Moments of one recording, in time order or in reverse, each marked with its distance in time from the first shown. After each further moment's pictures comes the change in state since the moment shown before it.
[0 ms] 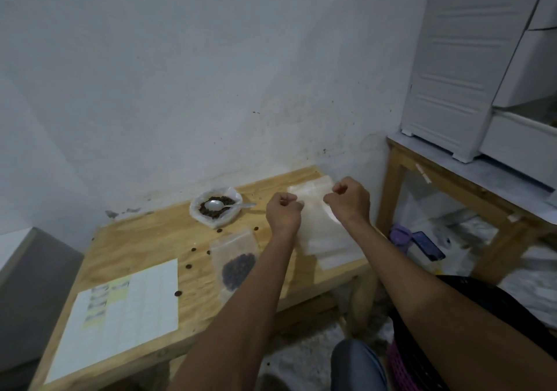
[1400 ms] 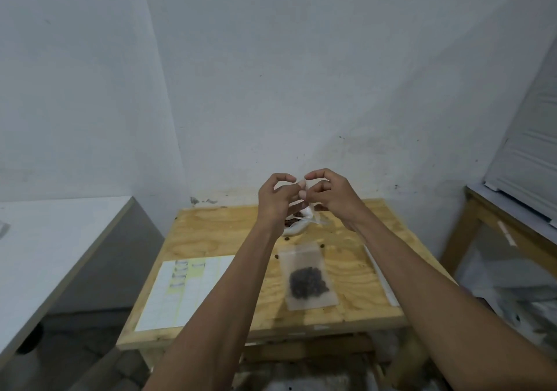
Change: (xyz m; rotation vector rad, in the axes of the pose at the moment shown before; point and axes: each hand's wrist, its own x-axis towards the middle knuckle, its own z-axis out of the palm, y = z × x) left_hand 0.011 0.077 -0.187 -0.440 -0.138 0.135; right_hand -0.056 -0.146 0.091 0.385 -0.751 -0.265
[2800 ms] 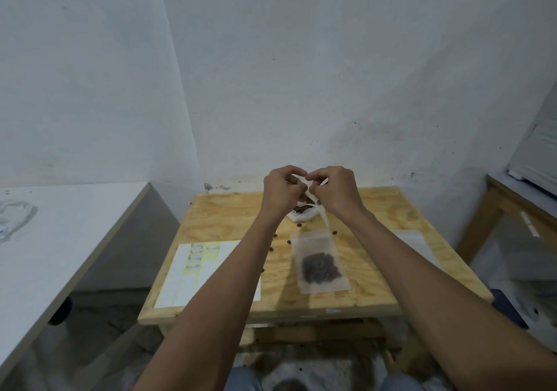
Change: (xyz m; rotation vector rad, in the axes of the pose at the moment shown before) left_hand 0.007 0.000 -0.023 0.691 0.036 0.194; right_hand 0.000 0.007 0.034 -0.572 0.255 -0.160
